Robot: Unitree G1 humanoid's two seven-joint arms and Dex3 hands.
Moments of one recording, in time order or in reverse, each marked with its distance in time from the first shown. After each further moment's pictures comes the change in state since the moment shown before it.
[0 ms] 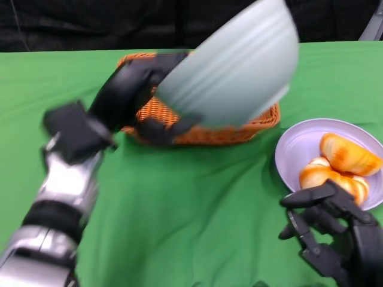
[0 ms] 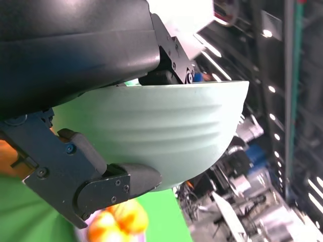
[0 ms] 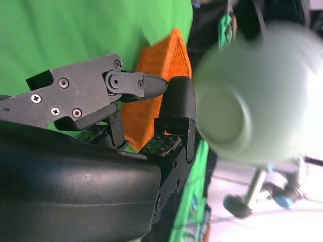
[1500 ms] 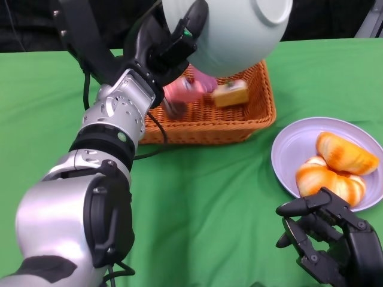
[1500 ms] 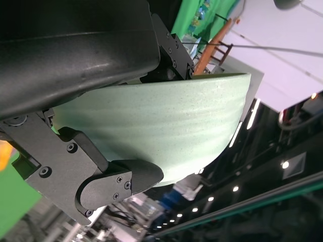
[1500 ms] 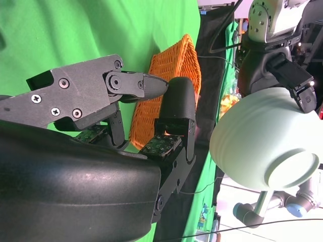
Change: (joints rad) left arm -0.340 -0.160 0.594 0.340 -0.233 0.809 0.080; right arm 0.002 0.000 -0.009 0.047 0.008 -0.043 0.029
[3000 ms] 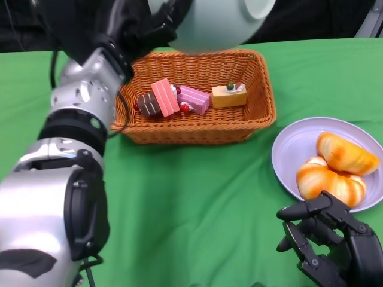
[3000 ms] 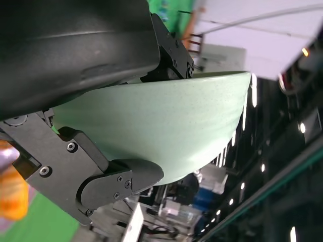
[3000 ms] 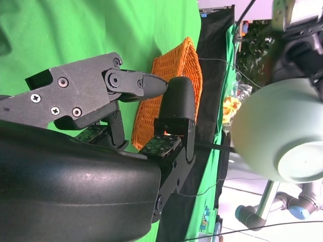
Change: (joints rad) left arm -0.008 0.117 -0.128 -0.082 0.139 -0.136 -0.172; right arm 0.013 -0.001 -0.002 -0.001 0.013 -0.003 0.017
